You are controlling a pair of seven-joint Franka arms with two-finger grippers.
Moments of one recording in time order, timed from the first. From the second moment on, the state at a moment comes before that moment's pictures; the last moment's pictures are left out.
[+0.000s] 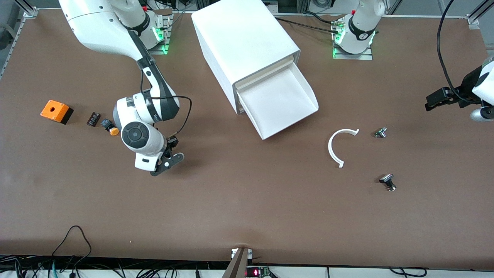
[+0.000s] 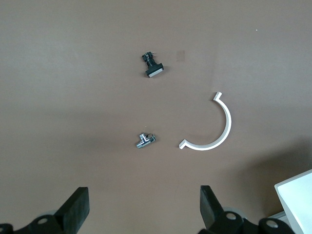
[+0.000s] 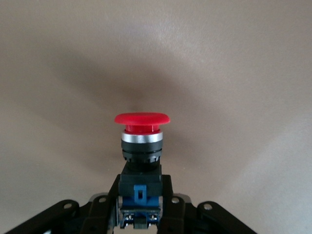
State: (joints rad) left arm 0.18 0.04 -0.14 -1.63 0.04 1.63 -0.07; right arm 0.33 0.60 0.00 -1.70 -0.08 2.16 -0.22
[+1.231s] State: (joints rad) left arm 0.12 0.03 -0.14 -1.63 0.04 1.63 -0.07; right arm 0.19 0.41 0.05 -1.90 -0.08 2.25 -0.38
